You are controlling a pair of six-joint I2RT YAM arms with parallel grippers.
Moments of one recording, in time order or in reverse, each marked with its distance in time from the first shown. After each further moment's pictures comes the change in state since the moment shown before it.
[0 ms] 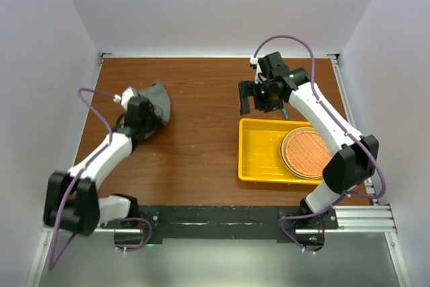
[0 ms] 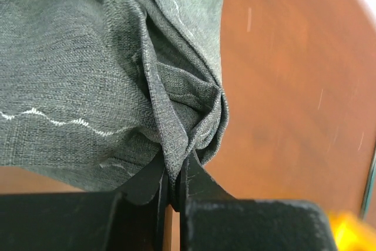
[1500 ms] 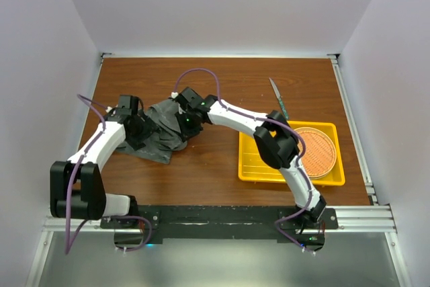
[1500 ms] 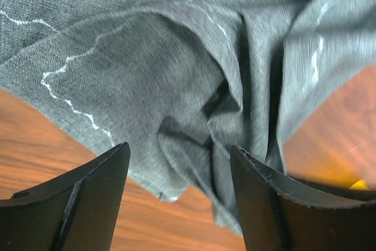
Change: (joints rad) left arm 0.130 0.043 0.074 -0.463 0.184 -0.013; right arm 0.454 0.651 0.288 0.366 -0.091 0.199
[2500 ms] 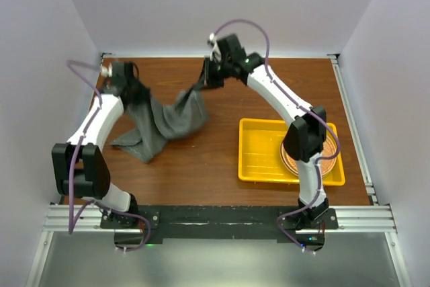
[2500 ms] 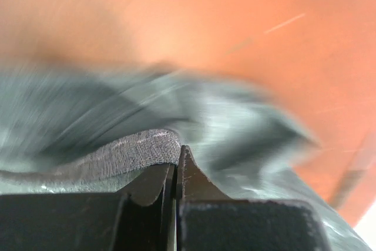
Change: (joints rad) left arm 0.019 0.166 0.245 0.111 0.014 -0.030; right arm -0.264 -0.210 0.082 -0.072 -0.238 0.154
